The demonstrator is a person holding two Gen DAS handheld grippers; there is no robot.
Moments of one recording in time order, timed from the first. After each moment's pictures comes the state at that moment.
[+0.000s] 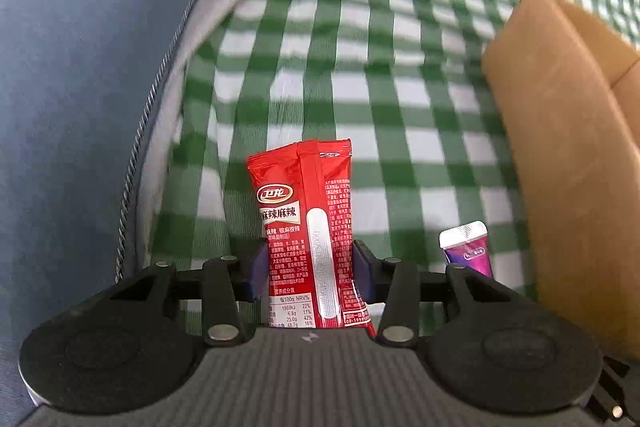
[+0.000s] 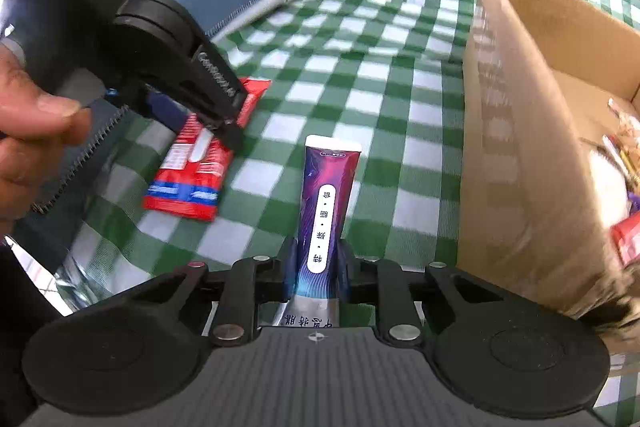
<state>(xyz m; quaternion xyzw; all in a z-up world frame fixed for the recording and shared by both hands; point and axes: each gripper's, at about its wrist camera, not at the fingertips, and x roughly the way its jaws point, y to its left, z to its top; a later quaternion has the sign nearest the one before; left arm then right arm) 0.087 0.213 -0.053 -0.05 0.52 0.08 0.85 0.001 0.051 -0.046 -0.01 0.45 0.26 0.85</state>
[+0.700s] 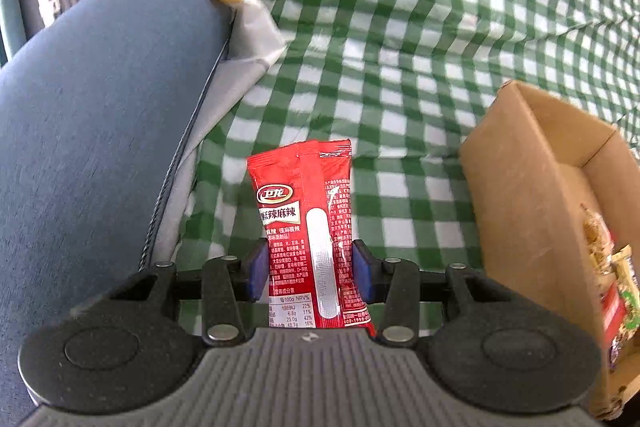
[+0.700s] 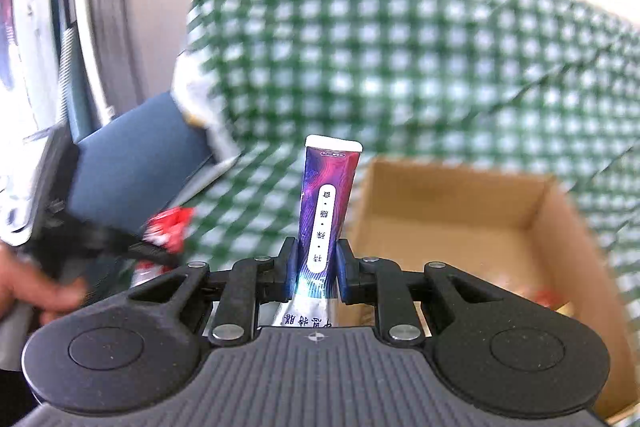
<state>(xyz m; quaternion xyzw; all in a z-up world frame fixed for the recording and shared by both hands) 0.072 0.206 -0.005 -0.07 0.42 0.09 0.90 0.038 -0.051 0.079 0.02 0.30 0.19 0.93</state>
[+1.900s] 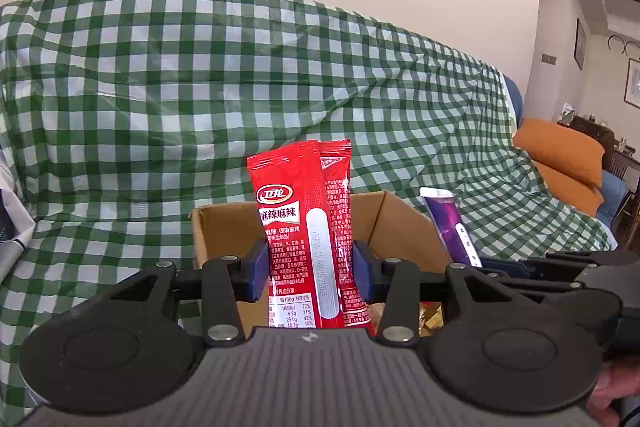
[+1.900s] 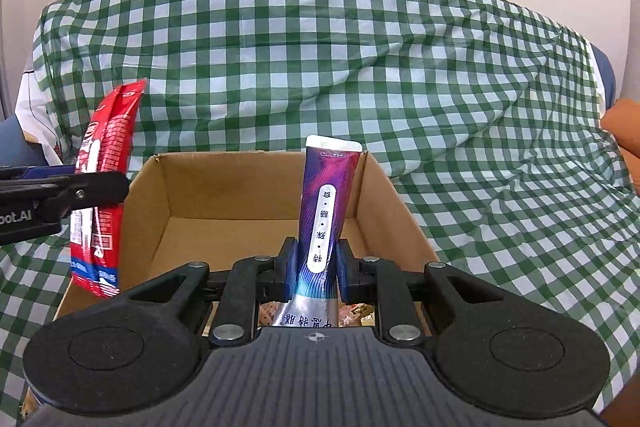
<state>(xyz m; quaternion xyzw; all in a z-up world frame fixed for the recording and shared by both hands) 0.075 0.011 0.021 -0.02 0.20 -0.15 0.97 0.067 -0.168 0.017 0.02 0.30 0.01 0.95</state>
